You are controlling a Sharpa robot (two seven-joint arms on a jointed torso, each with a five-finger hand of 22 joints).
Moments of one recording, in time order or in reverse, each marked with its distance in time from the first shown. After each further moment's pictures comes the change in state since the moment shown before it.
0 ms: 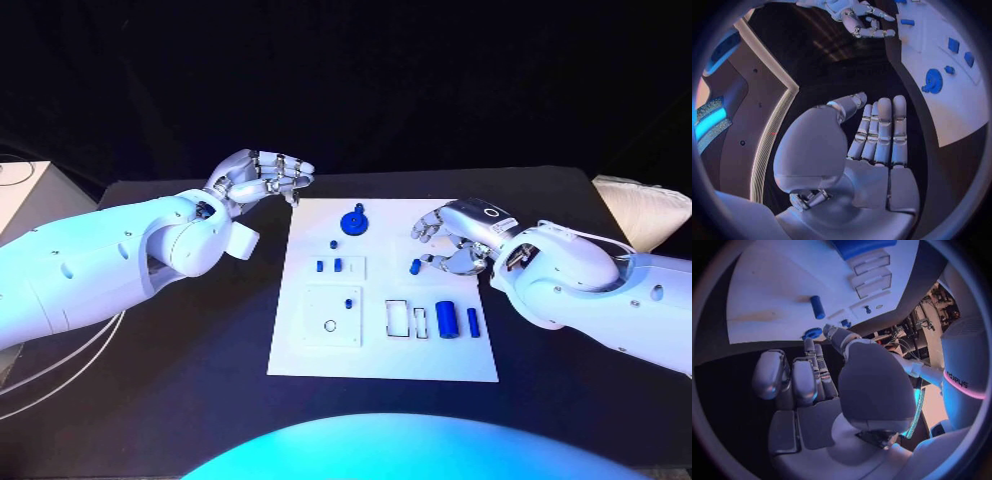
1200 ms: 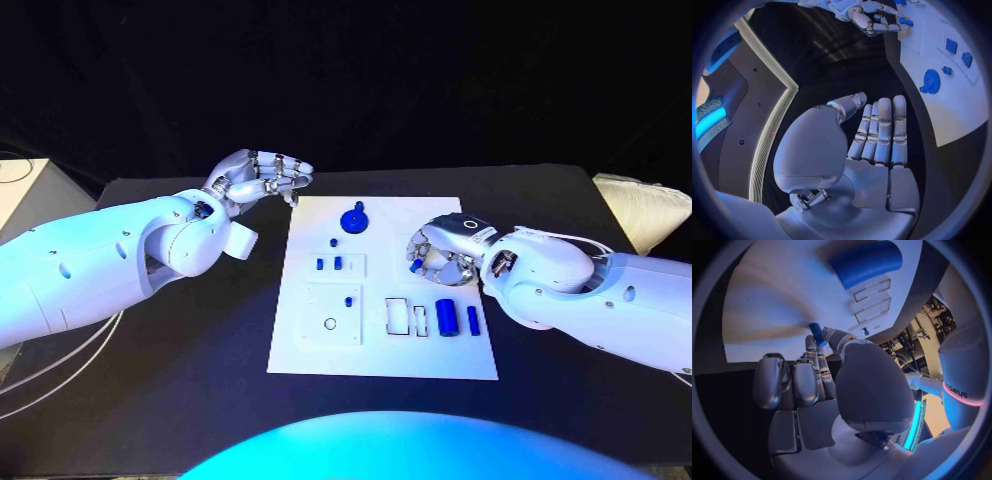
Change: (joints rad) left arm -0.003 -0.003 0.000 0.000 0.000 0.007 -0.004; left_hand 0.000 0.000 -0.003 0.003 0.000 0.000 0.000 0.000 -0.001 0.000 0.000 0.000 -0.001 0.000 0.000 0.000 -0.002 0.000 0.000 0.000 -0.005 -0.002; right arm -0.024 0.056 -0.004 -0.050 -0.052 0.134 0.007; right_hand 0.051 0.035 0.014 0.049 0.006 0.089 -0.019 0.020 0.014 0.079 -0.019 0.051 0.002 0.005 -0.009 0.033 0.022 -0.016 0.034 -0.013 0.066 0.075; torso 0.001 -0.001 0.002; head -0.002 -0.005
